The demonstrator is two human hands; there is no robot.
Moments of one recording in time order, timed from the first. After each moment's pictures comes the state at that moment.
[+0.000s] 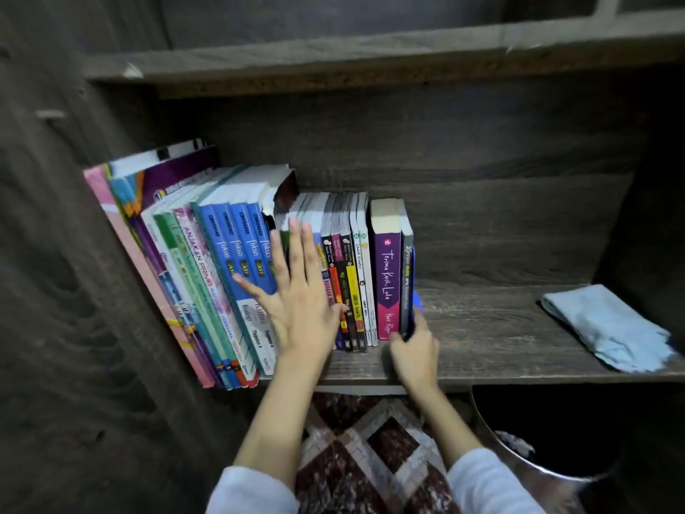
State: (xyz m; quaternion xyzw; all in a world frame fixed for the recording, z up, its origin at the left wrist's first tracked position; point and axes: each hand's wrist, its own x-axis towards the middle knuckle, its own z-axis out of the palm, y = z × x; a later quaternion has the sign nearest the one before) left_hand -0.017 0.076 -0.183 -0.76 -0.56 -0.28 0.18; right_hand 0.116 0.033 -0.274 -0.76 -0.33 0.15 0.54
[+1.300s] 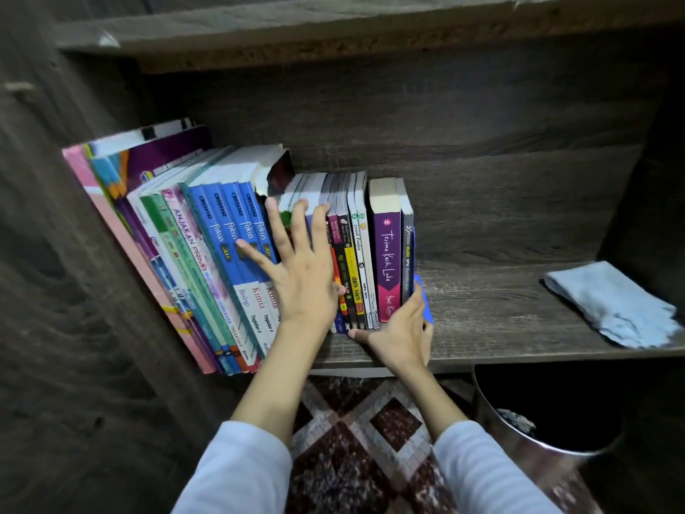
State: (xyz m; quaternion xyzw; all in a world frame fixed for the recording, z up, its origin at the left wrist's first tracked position) left_hand -0.007 0.078 -0.168 -0.77 -0.55 -0.25 0.20; right_hand 0.096 0.036 -0.268 -0.81 -0.39 0.10 0.42
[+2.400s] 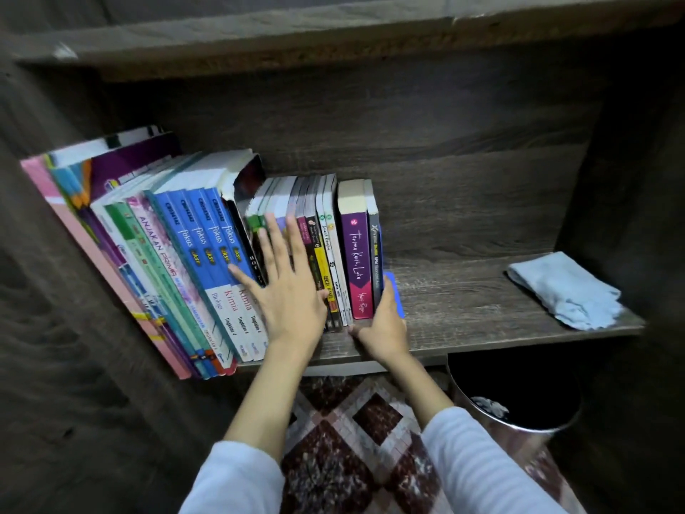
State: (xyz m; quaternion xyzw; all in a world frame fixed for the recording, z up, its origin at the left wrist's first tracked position) left_hand 0.000 0.065 -0.190 -0.79 -0.54 -0.27 0.10; right_hand 0.113 0.027 -0.266 -0.77 -0.42 0.18 0.44
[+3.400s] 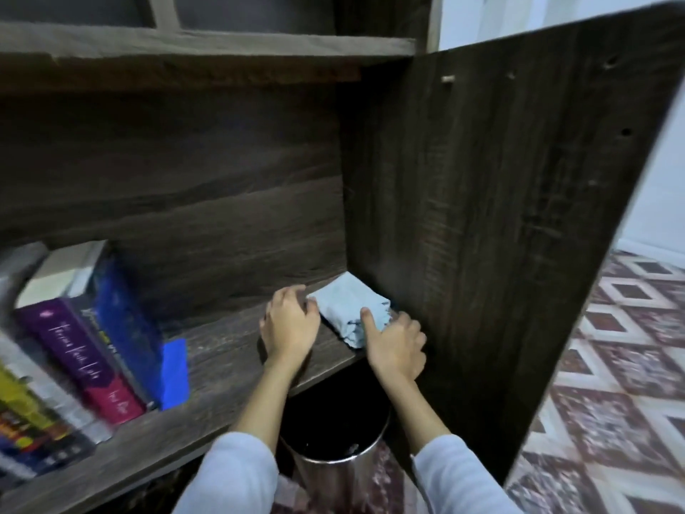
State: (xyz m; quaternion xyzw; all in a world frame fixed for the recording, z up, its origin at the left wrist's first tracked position) left_hand 0.266 -0.009 -0.233 -0.84 -0.36 -0.32 -0.25; right_hand 0.320 -0.132 -0.251 -0.92 -0.04 0.01 0.40
